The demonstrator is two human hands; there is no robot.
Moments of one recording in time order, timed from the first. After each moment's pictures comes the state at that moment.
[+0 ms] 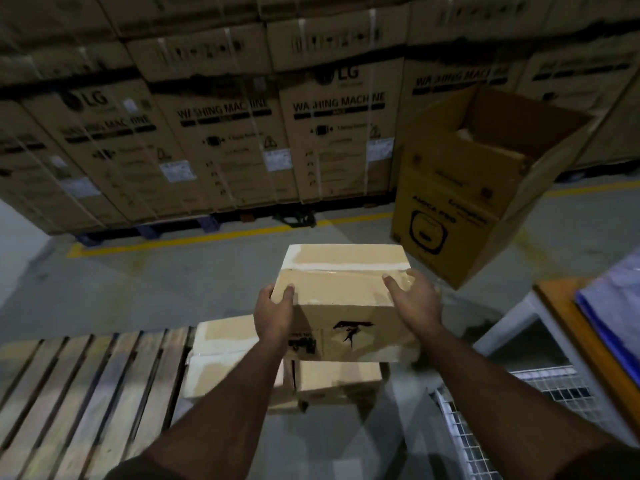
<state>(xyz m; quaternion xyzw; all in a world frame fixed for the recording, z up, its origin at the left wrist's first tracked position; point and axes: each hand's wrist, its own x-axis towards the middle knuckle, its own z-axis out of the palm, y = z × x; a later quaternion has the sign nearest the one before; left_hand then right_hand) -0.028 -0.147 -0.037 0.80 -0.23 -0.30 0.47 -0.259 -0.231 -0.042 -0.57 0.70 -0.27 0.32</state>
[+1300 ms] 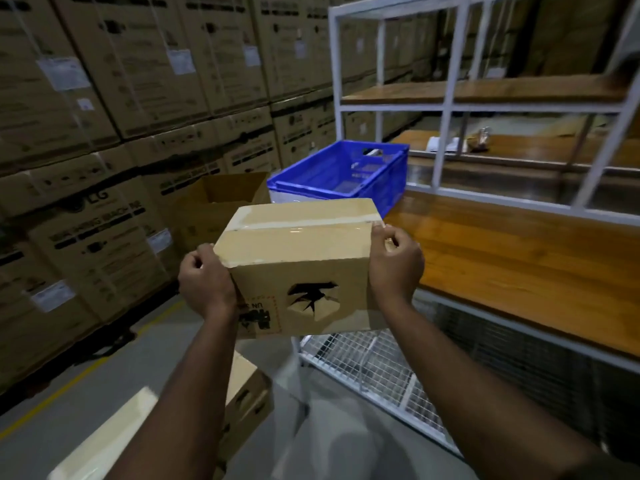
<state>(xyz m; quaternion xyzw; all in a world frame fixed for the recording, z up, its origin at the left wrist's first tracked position) -0.185 0.153 0.181 0.55 -0.45 -0.34 0.62 -0.384 0.288 0.175 -0.22 0.70 -0.68 -0.09</state>
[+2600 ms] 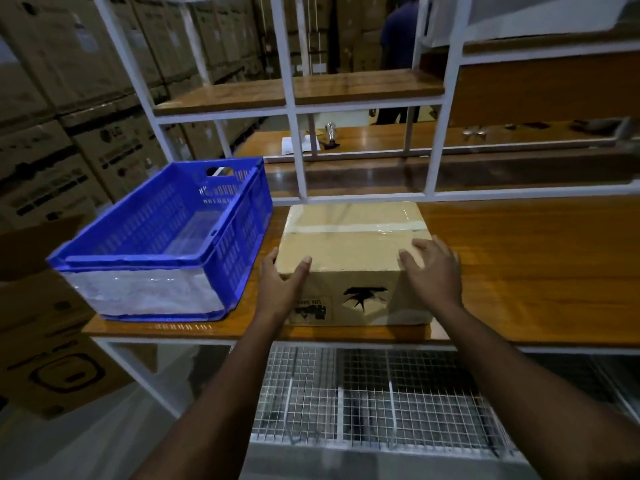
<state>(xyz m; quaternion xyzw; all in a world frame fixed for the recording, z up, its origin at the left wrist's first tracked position) -0.541 0.137 0.121 0.26 -0.78 -0.53 0.23 -0.658 0.369 0.117 -0.09 0.89 -0.42 -0.11</state>
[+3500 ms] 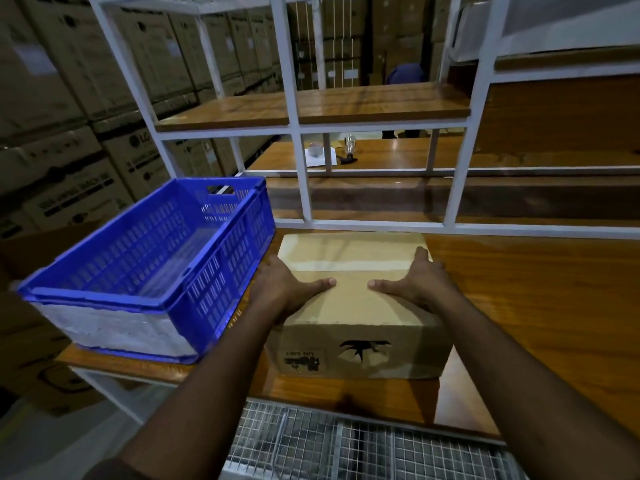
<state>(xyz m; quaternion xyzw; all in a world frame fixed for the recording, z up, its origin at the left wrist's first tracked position) -0.668 0.112 0.149 0.39 -0.89 -0.25 0.05 -0.797 0.331 0.148 -0.10 0.95 -0.24 0.14</state>
